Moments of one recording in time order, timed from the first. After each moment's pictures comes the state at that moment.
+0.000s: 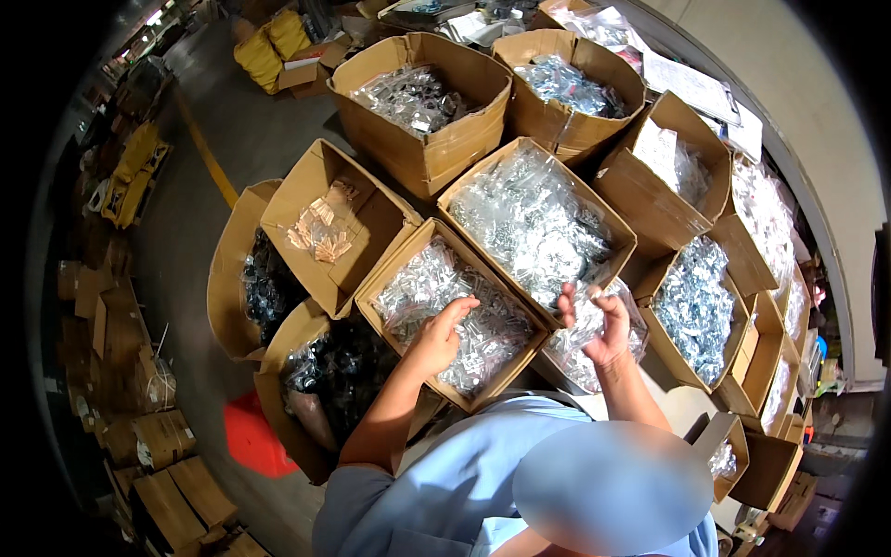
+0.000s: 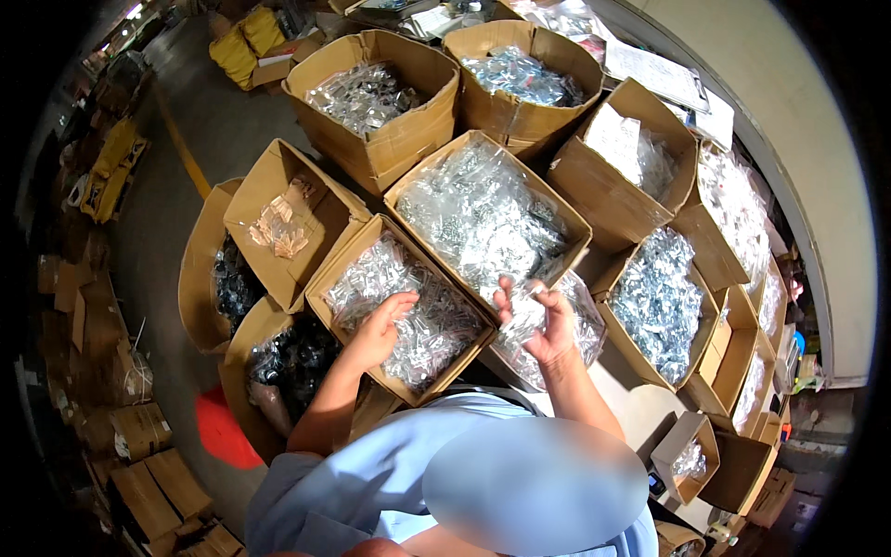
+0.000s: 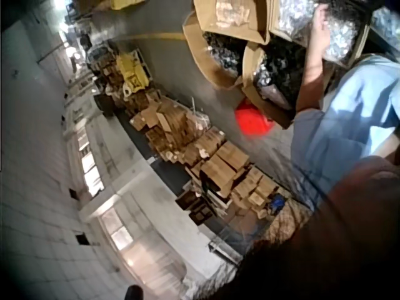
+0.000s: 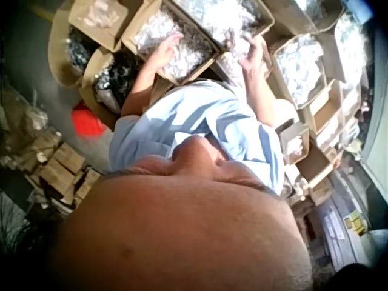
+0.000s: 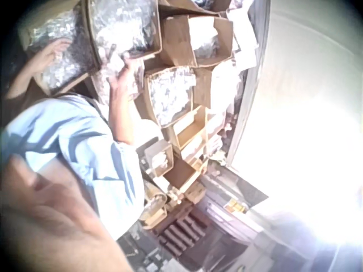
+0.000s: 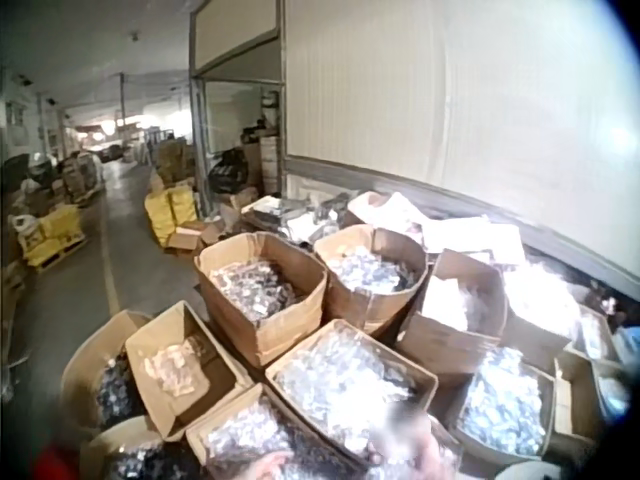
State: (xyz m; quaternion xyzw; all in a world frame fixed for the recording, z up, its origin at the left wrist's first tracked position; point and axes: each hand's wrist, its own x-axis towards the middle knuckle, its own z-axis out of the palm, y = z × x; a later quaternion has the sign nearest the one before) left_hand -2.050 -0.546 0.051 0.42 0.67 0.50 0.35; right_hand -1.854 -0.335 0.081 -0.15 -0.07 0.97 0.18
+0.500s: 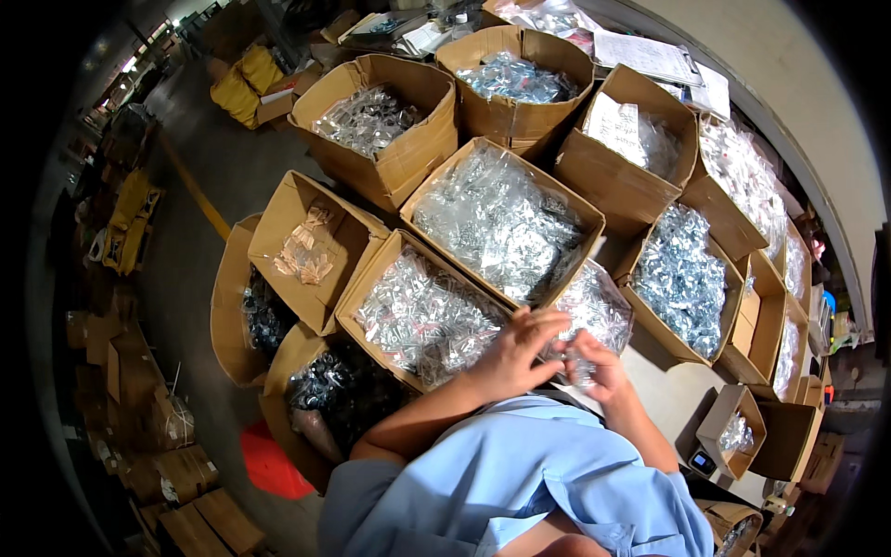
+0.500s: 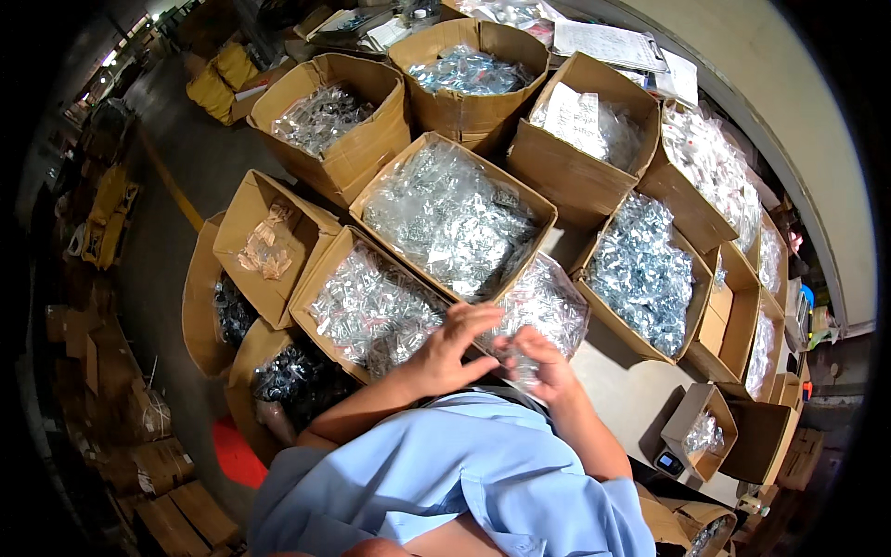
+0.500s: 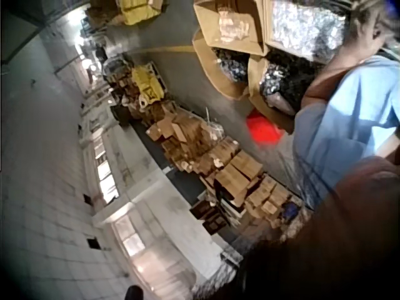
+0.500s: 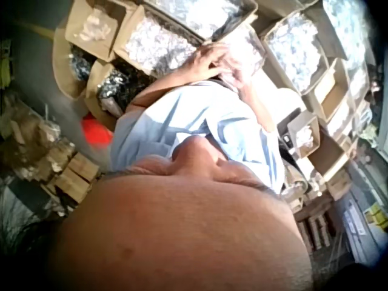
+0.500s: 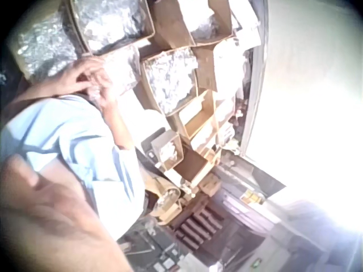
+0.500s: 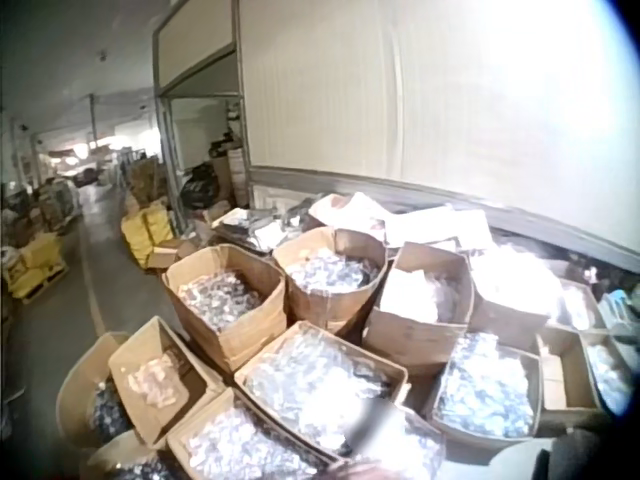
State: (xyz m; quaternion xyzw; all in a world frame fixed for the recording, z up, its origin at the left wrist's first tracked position) left_hand -1.941 -0.465 0.107 0.67 0.52 0.49 0.18; right_hand -1.755 -0.367 0.060 -0.22 -0.18 0.95 0.14
